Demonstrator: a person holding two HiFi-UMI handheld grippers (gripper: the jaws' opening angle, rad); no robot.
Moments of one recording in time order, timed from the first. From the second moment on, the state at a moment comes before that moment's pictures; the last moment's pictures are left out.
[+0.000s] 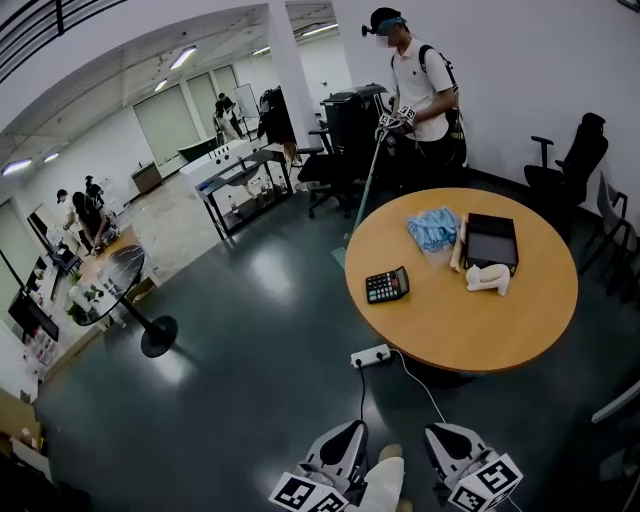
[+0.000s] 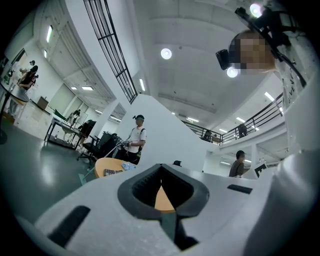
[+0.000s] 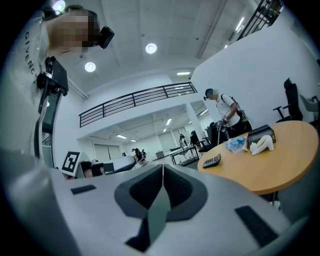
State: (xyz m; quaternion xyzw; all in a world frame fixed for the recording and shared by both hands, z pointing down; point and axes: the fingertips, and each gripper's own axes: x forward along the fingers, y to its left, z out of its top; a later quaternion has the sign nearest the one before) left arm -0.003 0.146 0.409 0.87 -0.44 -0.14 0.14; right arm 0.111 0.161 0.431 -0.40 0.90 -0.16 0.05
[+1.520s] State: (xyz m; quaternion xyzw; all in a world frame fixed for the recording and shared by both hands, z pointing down) left arm 0.076 -0.207 0.515 0.92 -0.37 -0.09 0.12; right arm 0.097 -0.205 0.498 -0.48 0.86 -0.18 -0.02
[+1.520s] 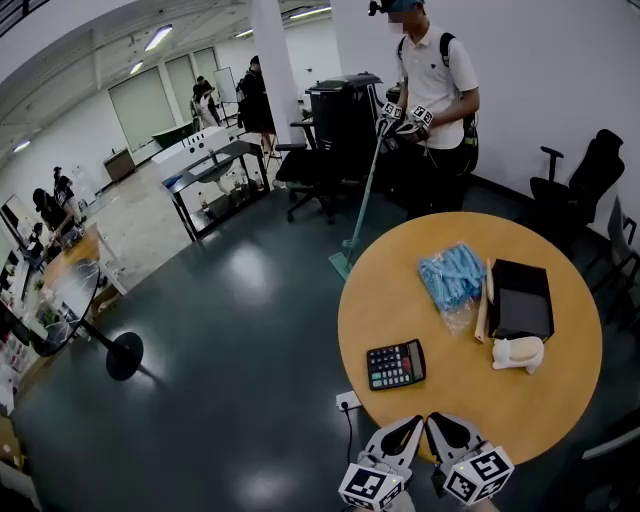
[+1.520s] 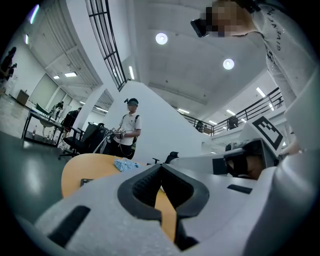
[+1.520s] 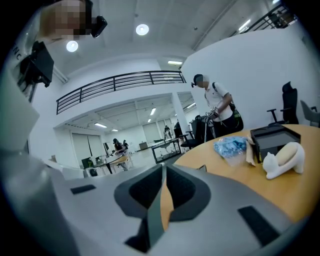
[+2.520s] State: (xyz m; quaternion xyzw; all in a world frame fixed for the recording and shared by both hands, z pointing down) left arm 0.077 -0.317 0.583 0.87 -0.45 -0.09 0.18; right arm 0.112 -0.390 0.641 -0.46 0.77 -0.41 -0.15
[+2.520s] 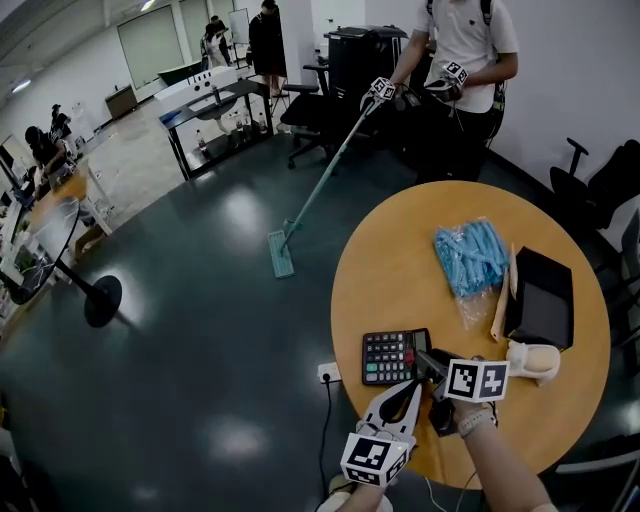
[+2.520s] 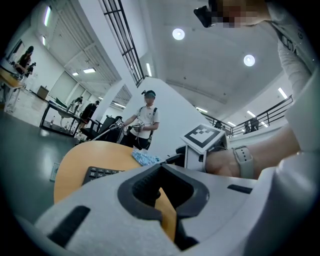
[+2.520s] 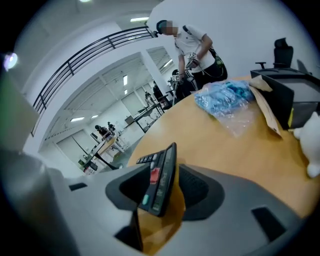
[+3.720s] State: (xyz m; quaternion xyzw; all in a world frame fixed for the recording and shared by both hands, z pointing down) left arm 0.068 -0.293 0.590 0.86 -0.45 -0.10 0.21; right arm 0.113 -0.378 0.651 -0.43 0.69 -0.58 0.02
